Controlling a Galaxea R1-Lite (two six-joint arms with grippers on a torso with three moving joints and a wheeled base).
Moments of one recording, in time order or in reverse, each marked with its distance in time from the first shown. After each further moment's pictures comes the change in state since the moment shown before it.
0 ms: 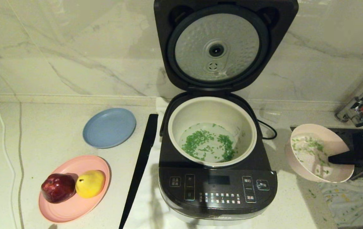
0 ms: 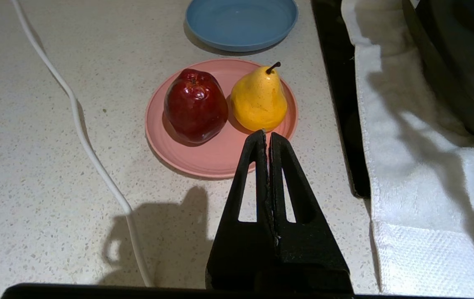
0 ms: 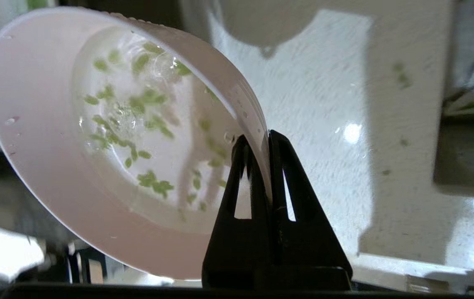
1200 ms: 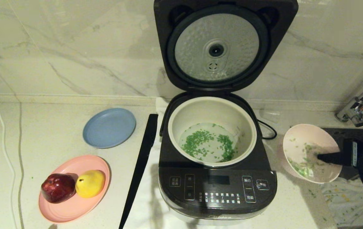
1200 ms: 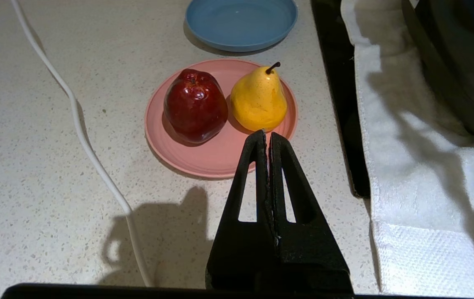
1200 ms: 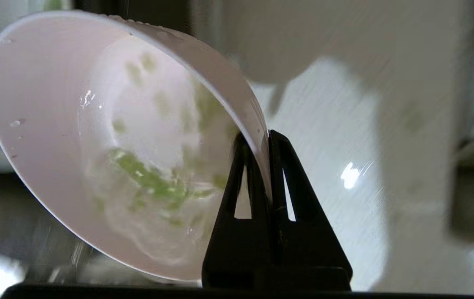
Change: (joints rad) left arm 0.000 0.000 0.000 0.000 0.000 0.000; right arm 0.057 -0.046 0.203 -0.302 -0.052 0.023
